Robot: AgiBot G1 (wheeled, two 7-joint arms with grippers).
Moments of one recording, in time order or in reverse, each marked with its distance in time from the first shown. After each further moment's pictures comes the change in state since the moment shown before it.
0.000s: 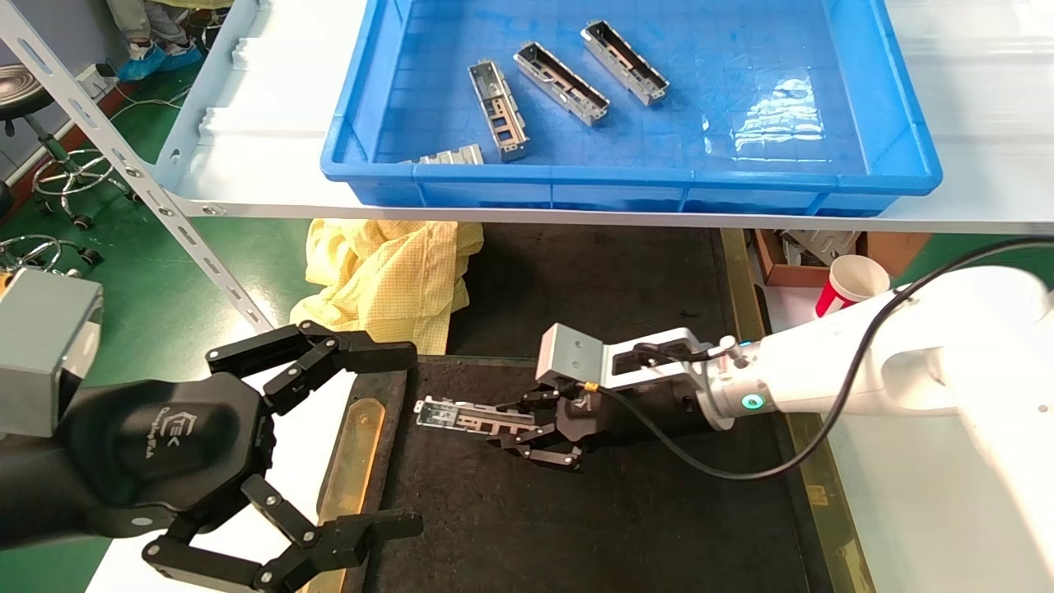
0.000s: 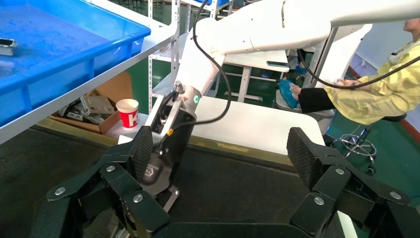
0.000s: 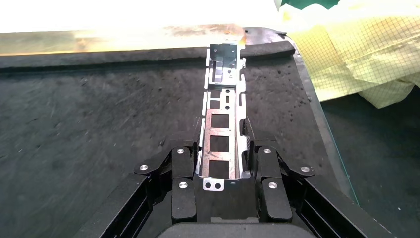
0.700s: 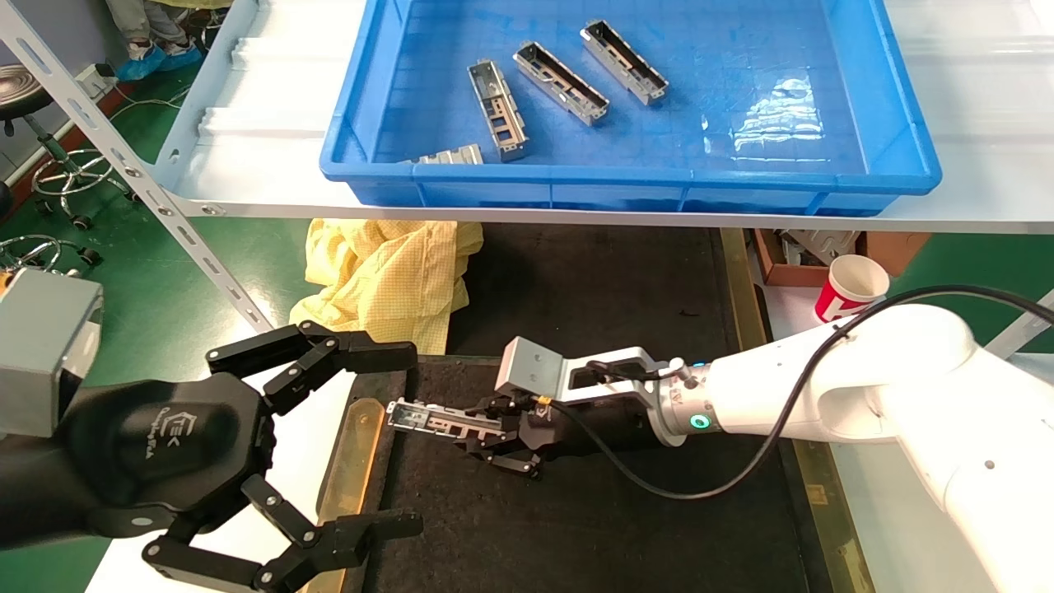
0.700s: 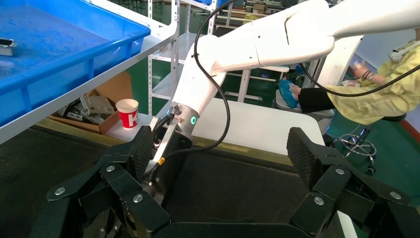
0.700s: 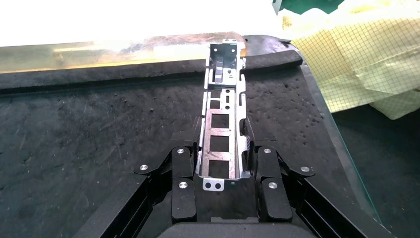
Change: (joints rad) left arm 0.000 0.000 0.000 0.000 0.000 0.000 0.000; right arm -0.088 -0.012 -0.044 0.157 0.044 0.172 0.080
